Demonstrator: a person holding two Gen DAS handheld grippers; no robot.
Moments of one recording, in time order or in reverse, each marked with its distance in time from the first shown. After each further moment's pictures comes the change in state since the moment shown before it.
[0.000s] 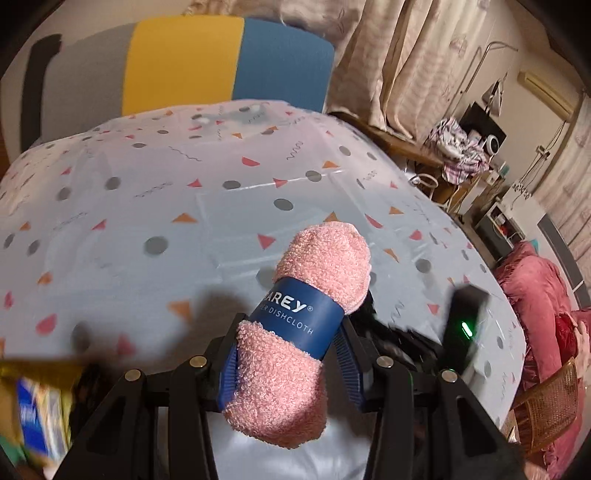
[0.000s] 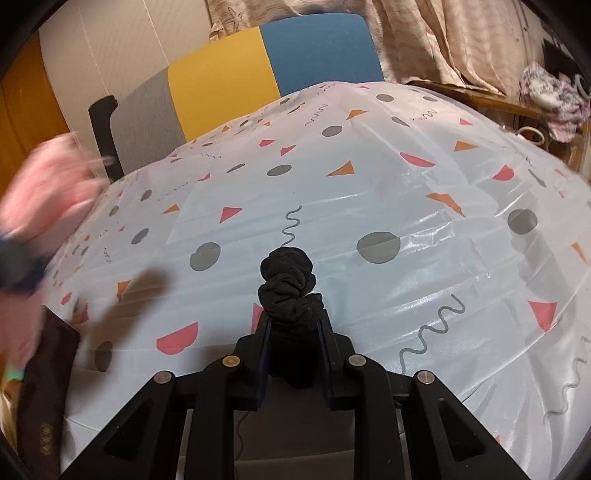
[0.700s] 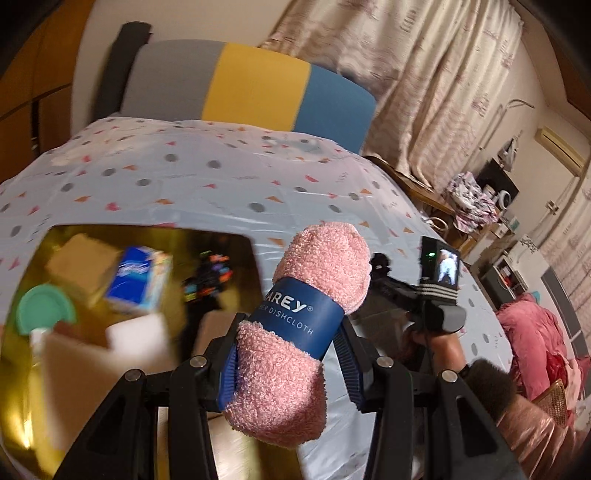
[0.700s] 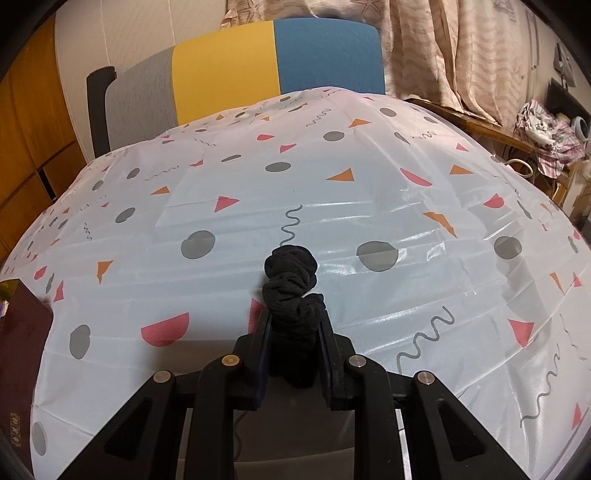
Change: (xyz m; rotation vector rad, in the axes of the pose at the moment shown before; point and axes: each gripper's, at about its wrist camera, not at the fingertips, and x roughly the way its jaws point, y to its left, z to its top) left arm -0.138 0.070 -0.127 -0.179 -0.158 0.056; right arm 0.001 0.020 -0.002 -0.109 0.003 -0.129
